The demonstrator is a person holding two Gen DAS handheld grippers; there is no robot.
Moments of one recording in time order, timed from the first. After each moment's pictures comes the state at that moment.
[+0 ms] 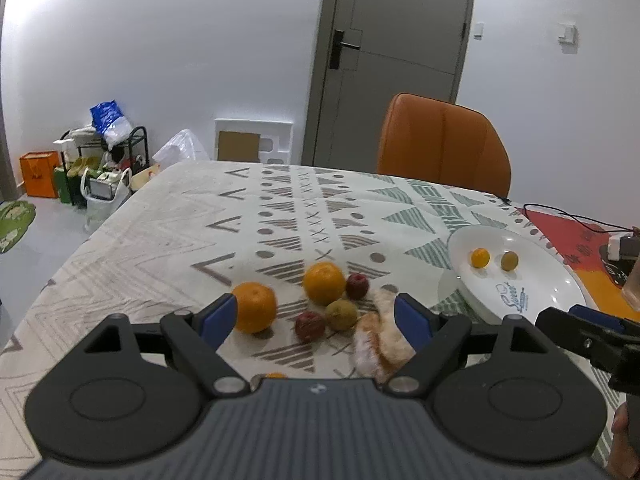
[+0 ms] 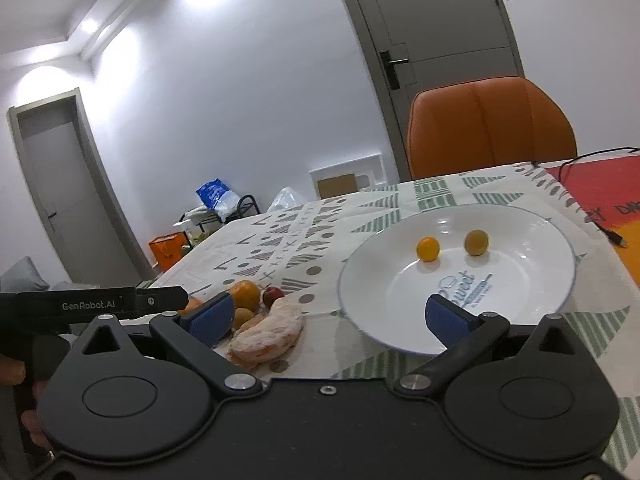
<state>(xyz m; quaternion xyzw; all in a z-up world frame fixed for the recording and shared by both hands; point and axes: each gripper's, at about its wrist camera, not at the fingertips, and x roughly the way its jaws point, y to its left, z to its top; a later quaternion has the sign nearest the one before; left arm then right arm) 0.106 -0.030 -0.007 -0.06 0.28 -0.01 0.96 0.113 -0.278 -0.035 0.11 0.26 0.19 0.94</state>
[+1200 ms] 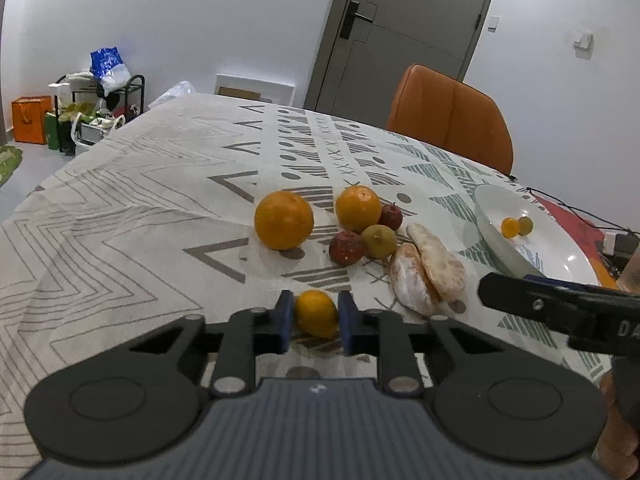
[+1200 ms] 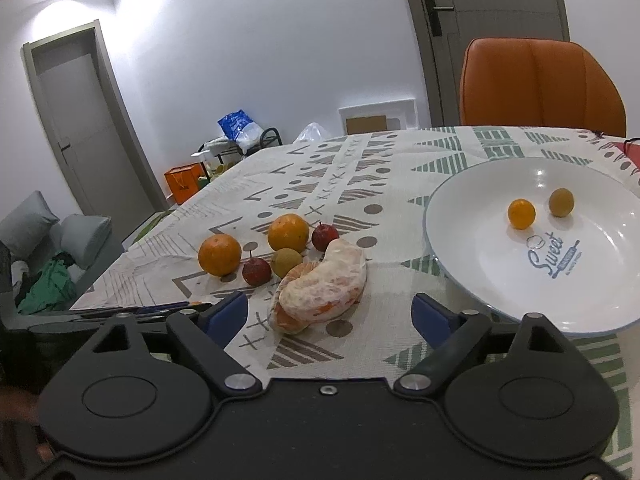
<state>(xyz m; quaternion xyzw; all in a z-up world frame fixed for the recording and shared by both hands) 0.096 0.006 -0.062 -0.12 0.32 -0.03 0.94 0.134 -0.213 -0.056 0.06 0.34 0.23 0.91</state>
